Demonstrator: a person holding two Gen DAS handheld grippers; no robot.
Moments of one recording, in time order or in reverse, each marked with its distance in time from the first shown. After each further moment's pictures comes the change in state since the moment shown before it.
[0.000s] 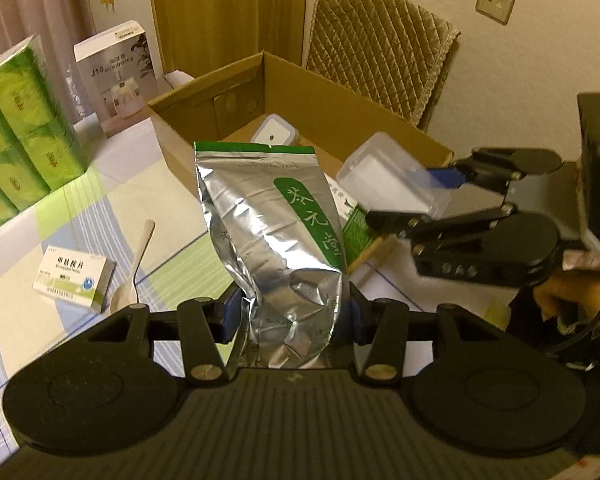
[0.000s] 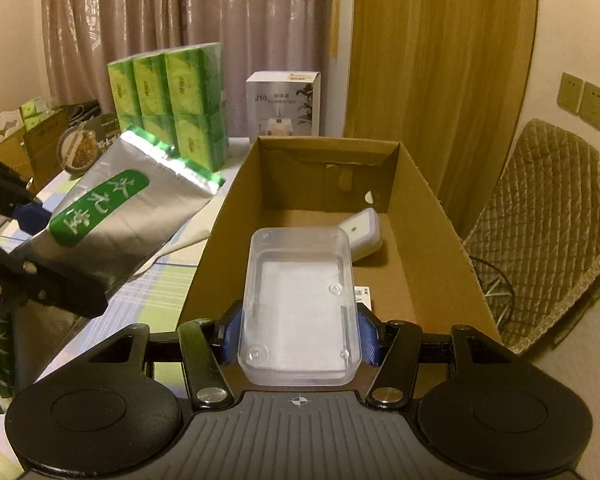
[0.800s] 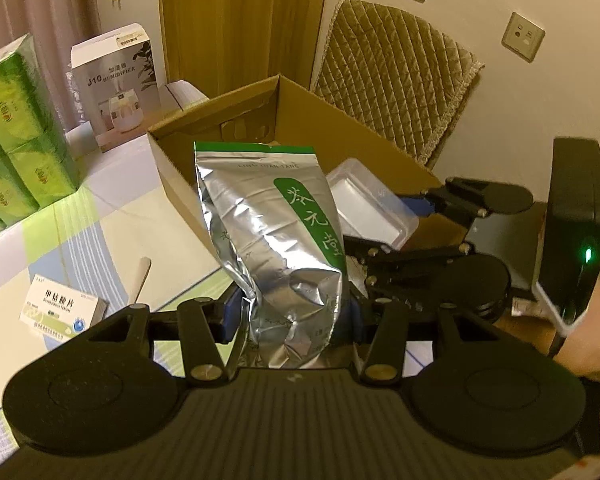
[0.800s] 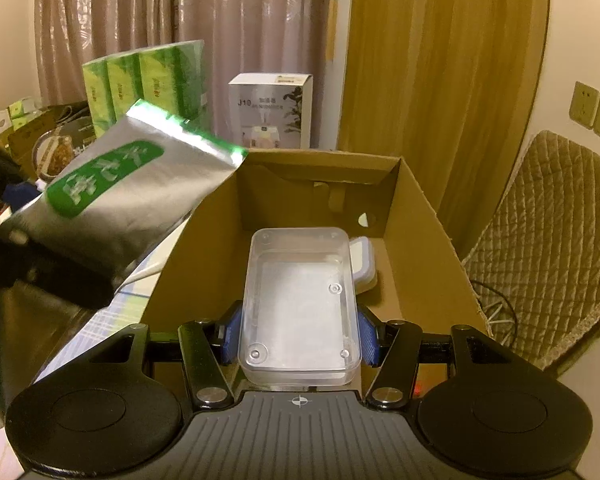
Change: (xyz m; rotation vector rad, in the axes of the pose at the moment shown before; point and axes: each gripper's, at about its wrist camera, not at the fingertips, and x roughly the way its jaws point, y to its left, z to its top) left arm 0.034 0.032 0.054 -0.072 -0.018 -0.030; right arm 0.060 -0.021 0.029 -0.014 -0.008 -0.021
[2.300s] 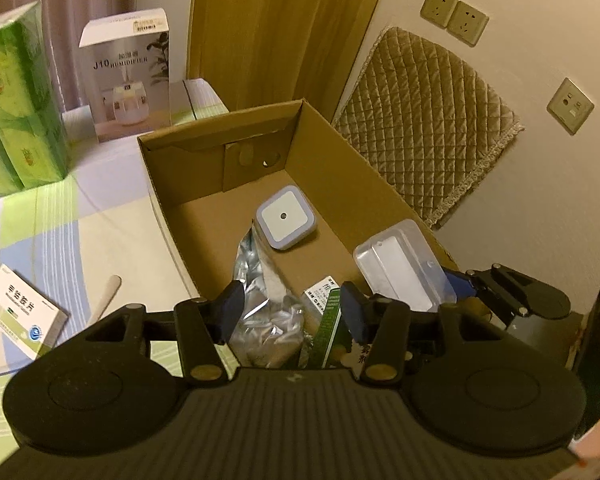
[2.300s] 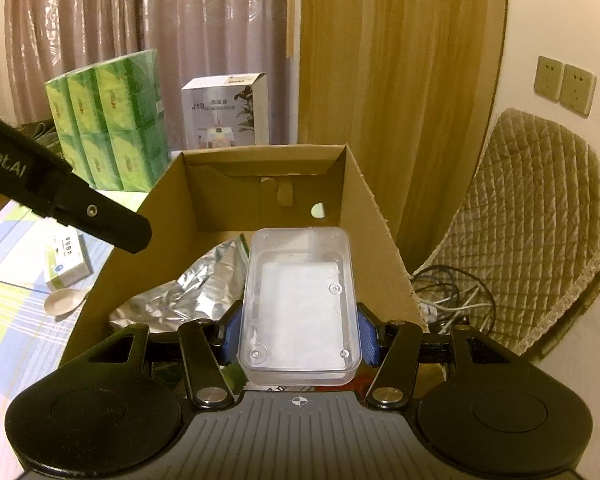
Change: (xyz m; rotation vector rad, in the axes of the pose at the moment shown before) left arm 0.043 0.003 0.040 -0.196 -0.036 0.010; right arm -0.008 -0.038 -0.005 0.068 -0.006 -0.047
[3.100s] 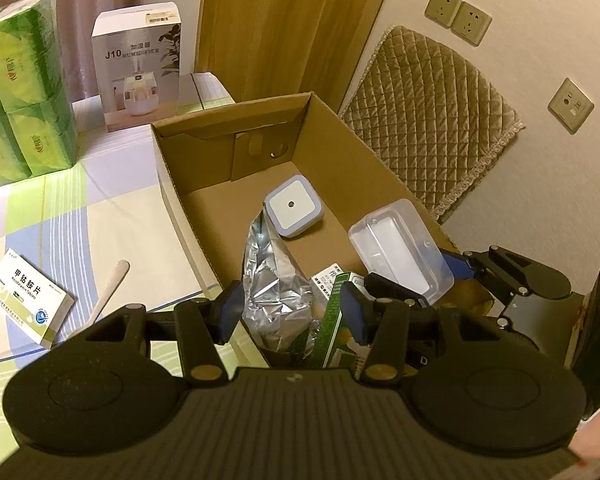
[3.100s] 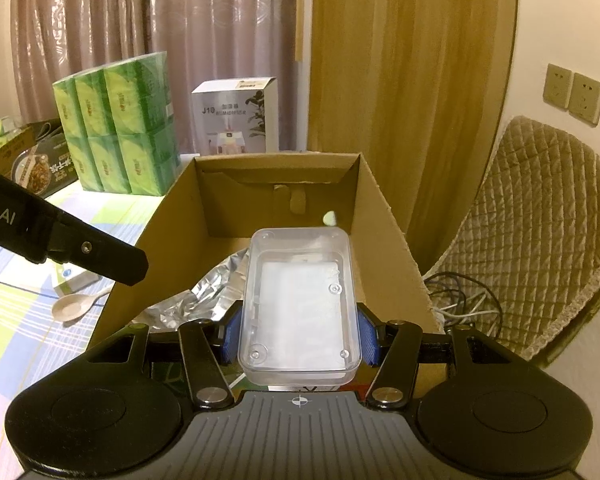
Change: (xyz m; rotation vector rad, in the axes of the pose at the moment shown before) left arm -0.007 0.009 -0.012 -0.019 0.008 0.002; right arm 0.003 0.010 0.009 -0.009 -0.001 0.012
